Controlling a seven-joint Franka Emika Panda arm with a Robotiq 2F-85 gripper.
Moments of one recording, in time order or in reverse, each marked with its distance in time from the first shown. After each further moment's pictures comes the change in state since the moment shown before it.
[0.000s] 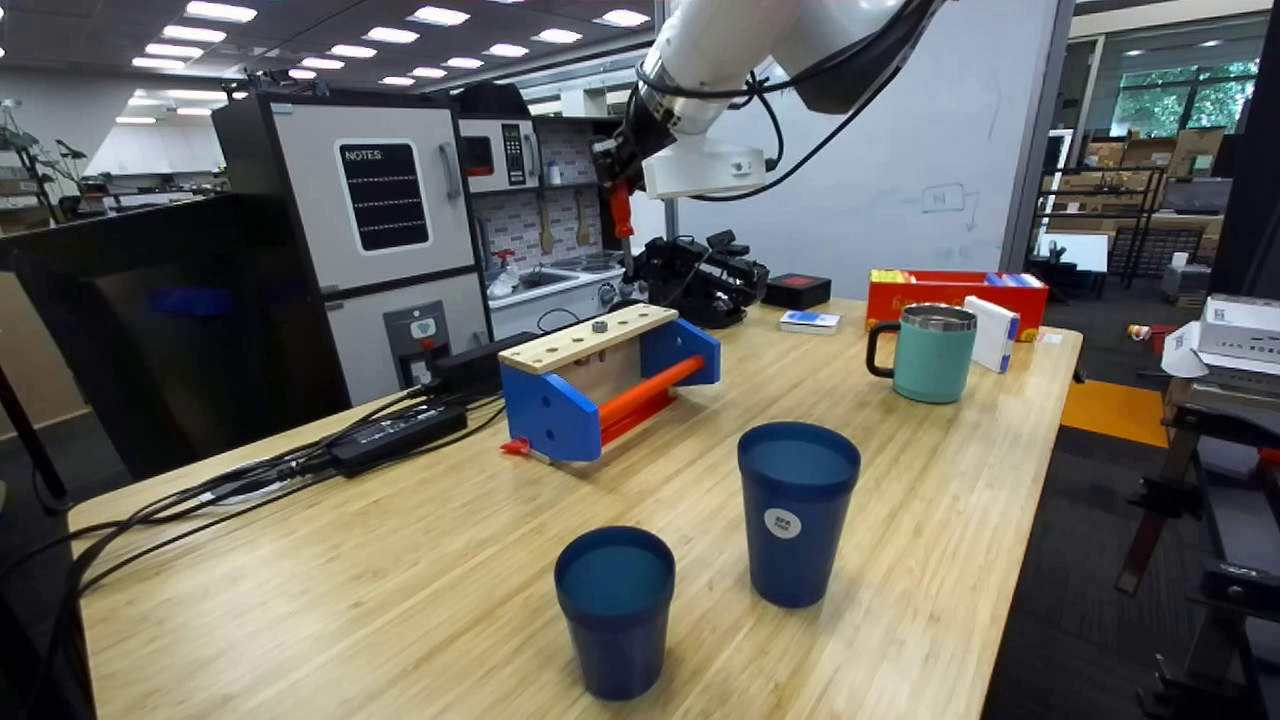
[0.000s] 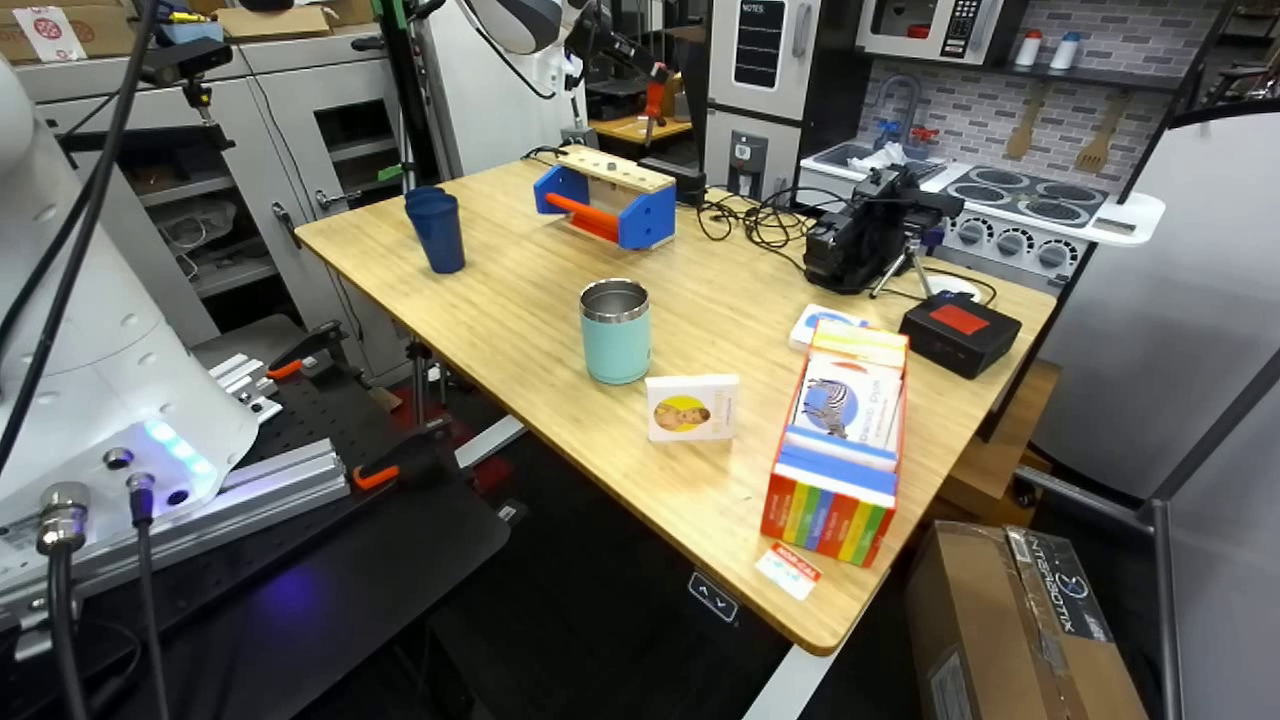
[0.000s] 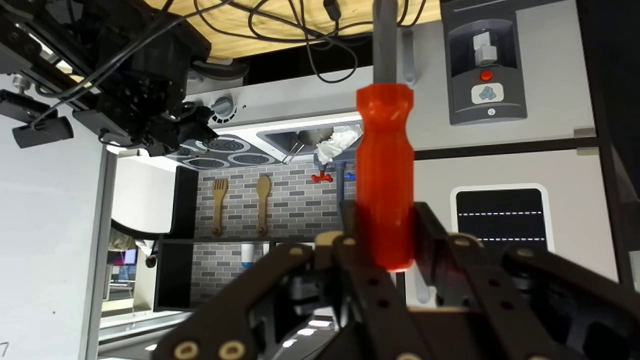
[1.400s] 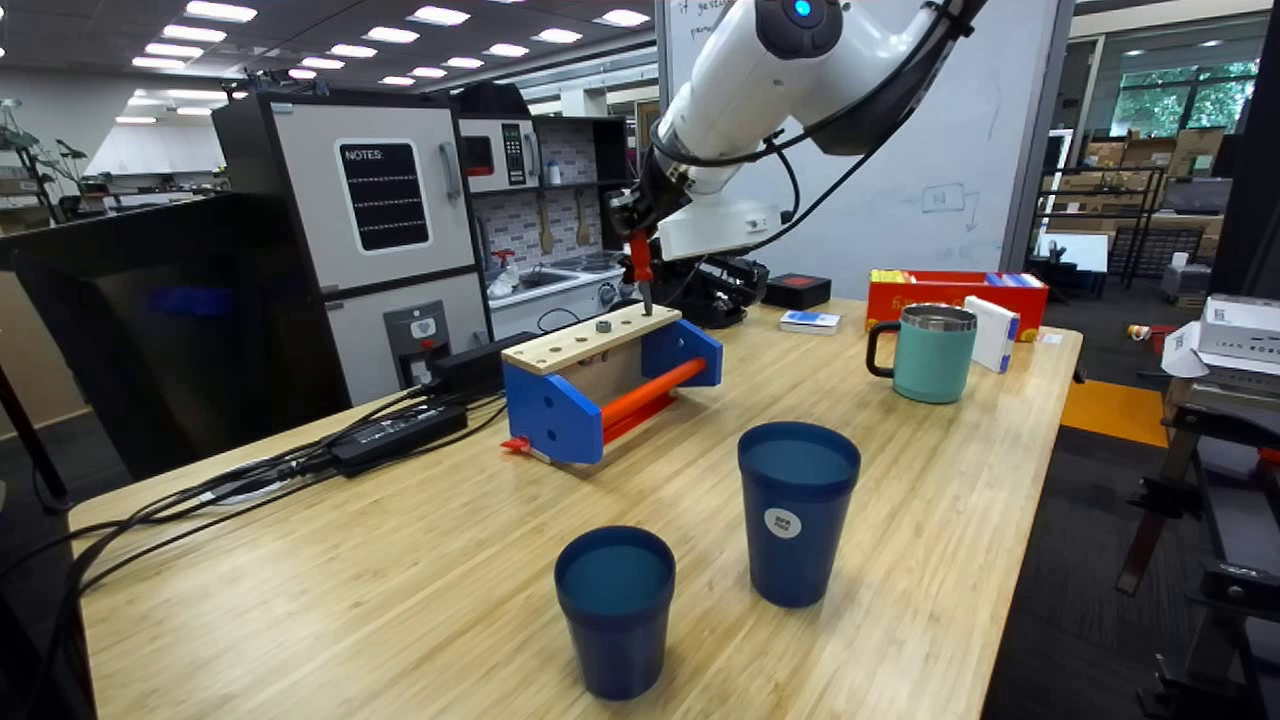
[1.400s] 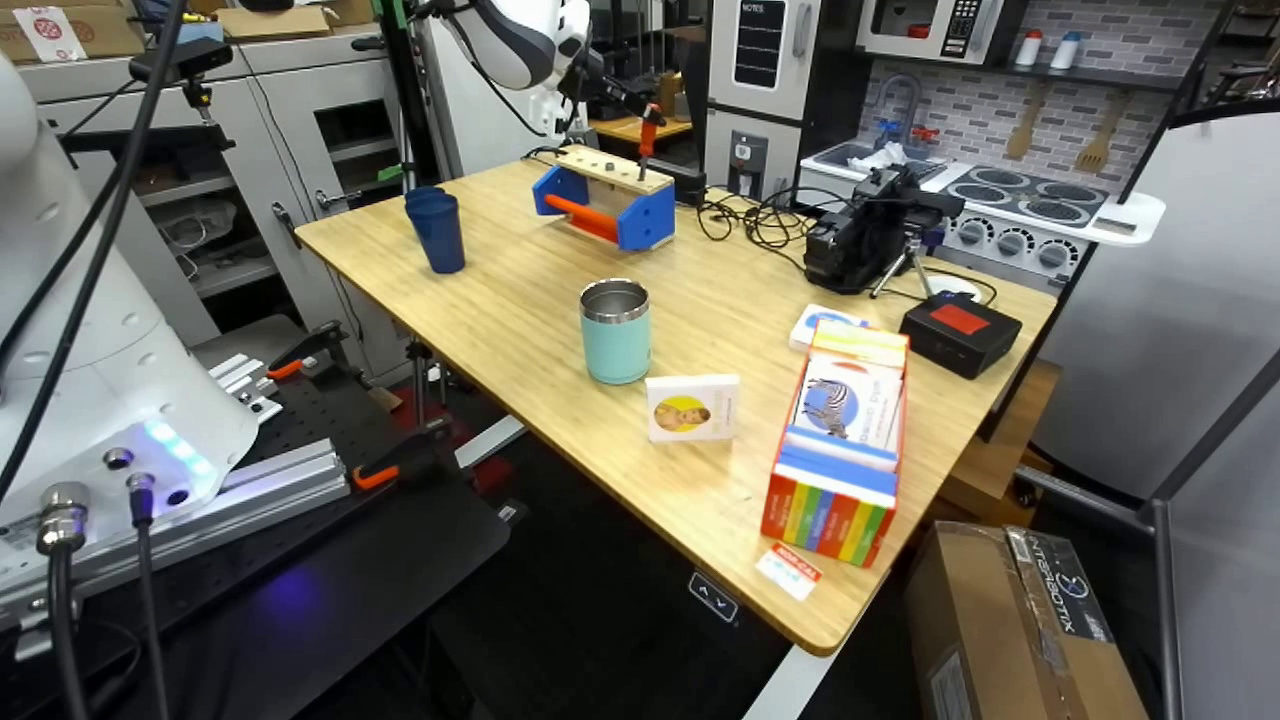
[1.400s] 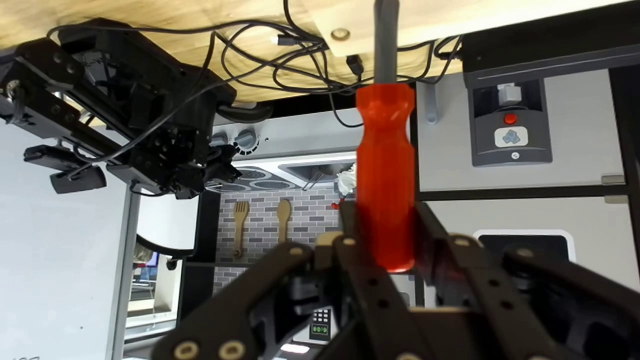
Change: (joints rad) arm 0.020 0.044 0.006 -0.058 -0.099 -0.083 0.148
